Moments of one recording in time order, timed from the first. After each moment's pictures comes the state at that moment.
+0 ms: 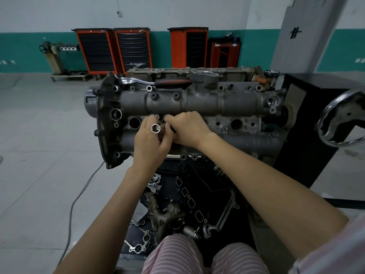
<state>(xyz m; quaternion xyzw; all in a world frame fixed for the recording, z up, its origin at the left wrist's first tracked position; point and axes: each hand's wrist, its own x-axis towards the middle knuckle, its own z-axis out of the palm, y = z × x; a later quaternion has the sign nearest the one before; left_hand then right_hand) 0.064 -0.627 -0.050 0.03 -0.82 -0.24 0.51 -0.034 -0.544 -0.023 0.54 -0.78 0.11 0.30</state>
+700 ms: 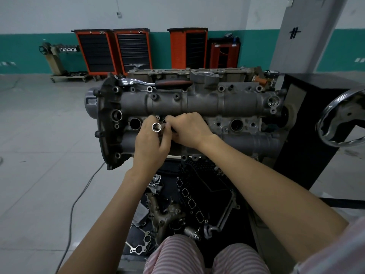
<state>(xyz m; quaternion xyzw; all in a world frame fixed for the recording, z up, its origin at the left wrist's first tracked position) 0.064 -0.628 -0.051 0.04 -0.83 -0.27 0.49 -0.034 -0.543 -0.023 0.55 -0.76 0.16 0.32</state>
